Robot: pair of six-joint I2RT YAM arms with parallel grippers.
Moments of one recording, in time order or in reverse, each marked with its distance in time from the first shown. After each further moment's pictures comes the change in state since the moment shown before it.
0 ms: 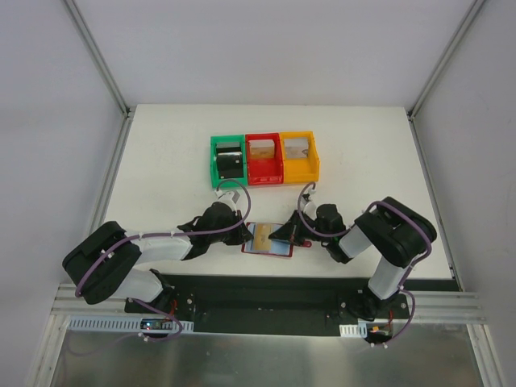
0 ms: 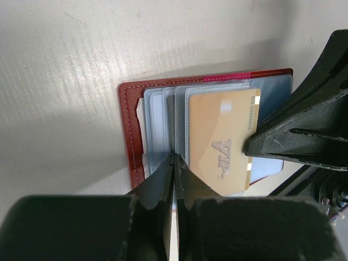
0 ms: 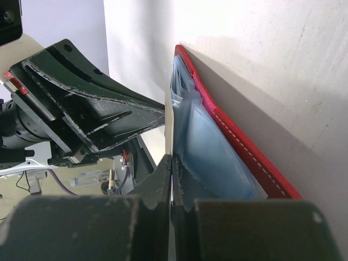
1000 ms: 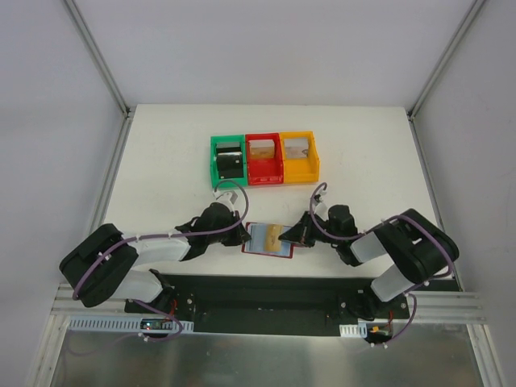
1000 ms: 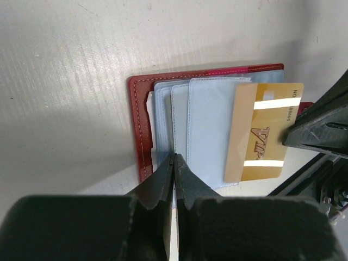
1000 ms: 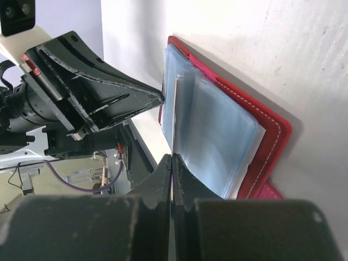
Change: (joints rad) left arm 0.014 -0.023 -0.013 -0.019 0.000 -0.003; right arm -0.087 -0.144 -0.079 -0.093 -0.049 -0.067
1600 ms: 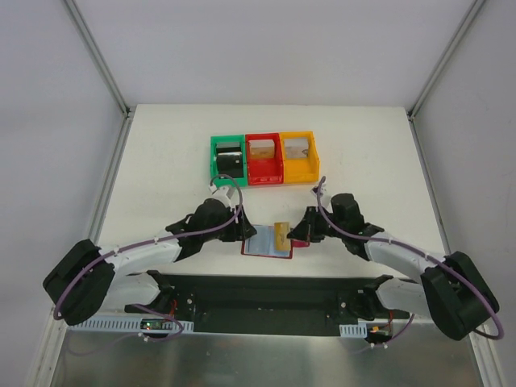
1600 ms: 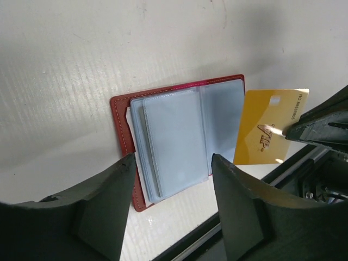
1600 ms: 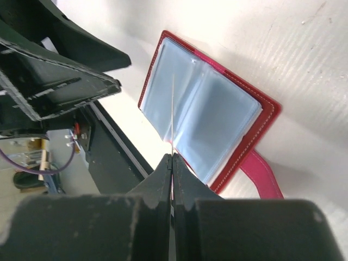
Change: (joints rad) left arm 0.000 -0.150 0.036 -0.138 -0.018 0.026; right arm -0.007 -0.409 0.140 -0.701 0.045 -0.364
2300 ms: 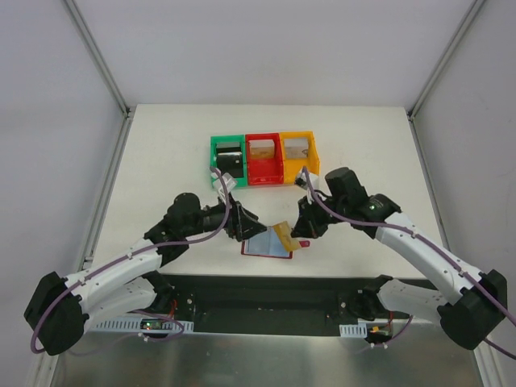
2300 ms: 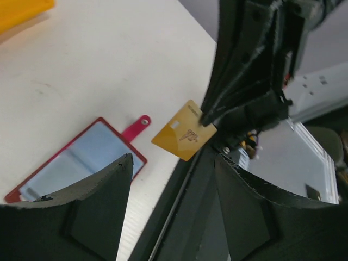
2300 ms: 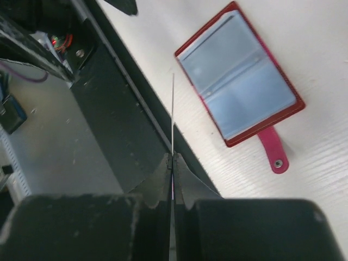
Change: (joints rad) left arm 0.039 -0.278 0.036 0.162 0.347 0.206; right arm 0.099 -0.128 0.488 -0.847 0.019 -0.538
